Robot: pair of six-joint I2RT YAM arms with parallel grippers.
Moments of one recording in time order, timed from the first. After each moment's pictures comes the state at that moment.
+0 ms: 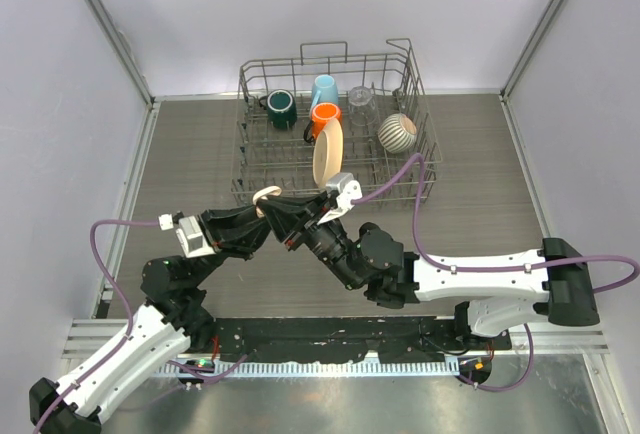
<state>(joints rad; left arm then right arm) -0.65 0.42 0.26 0.78 0.30 -0.24 1.43 1.33 0.96 0.77 0.61 0.20</state>
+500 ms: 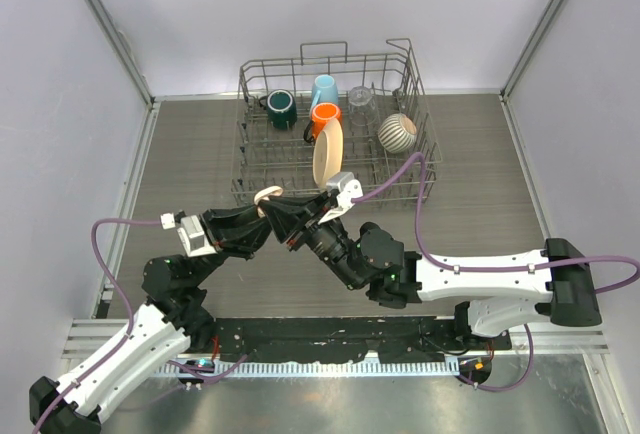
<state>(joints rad) -0.66 0.43 0.26 0.78 0.30 -0.24 1.43 1.32 0.97 0.72 0.62 0.22</state>
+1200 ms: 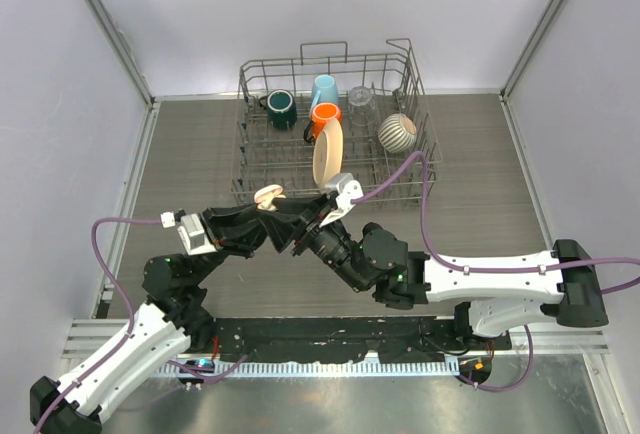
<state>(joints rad) -0.65 0.44 0.26 0.79 0.31 -0.24 1.43 1.28 0.98 0.62 0.60 0.22</state>
